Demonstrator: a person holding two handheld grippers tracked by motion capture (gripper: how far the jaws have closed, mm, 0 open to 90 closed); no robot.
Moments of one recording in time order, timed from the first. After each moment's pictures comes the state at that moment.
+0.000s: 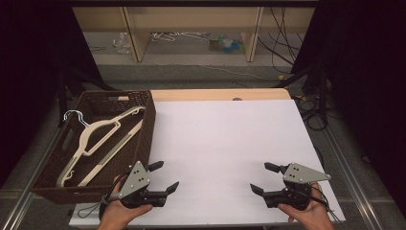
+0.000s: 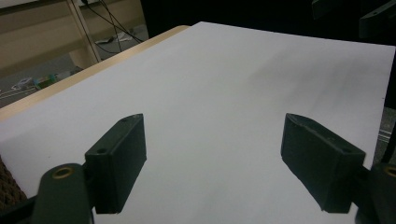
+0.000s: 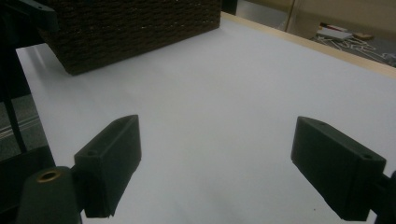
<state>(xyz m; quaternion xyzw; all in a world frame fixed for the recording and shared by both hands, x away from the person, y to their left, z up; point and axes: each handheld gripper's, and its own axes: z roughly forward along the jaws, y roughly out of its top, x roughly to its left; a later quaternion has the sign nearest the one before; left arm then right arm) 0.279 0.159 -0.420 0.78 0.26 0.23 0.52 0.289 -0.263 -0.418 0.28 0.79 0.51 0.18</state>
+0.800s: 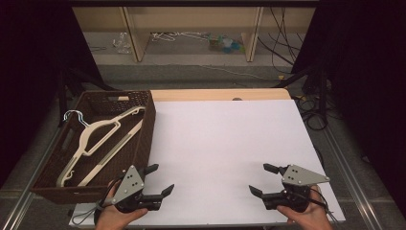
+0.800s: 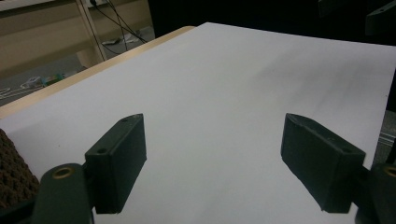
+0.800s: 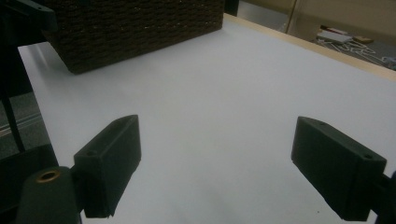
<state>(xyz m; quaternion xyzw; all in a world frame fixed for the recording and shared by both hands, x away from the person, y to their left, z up) 0.272 0.170 -0.425 0.77 0.26 0.23 0.53 0.284 -0.260 -0.418 0.28 0.80 0.50 0.18</state>
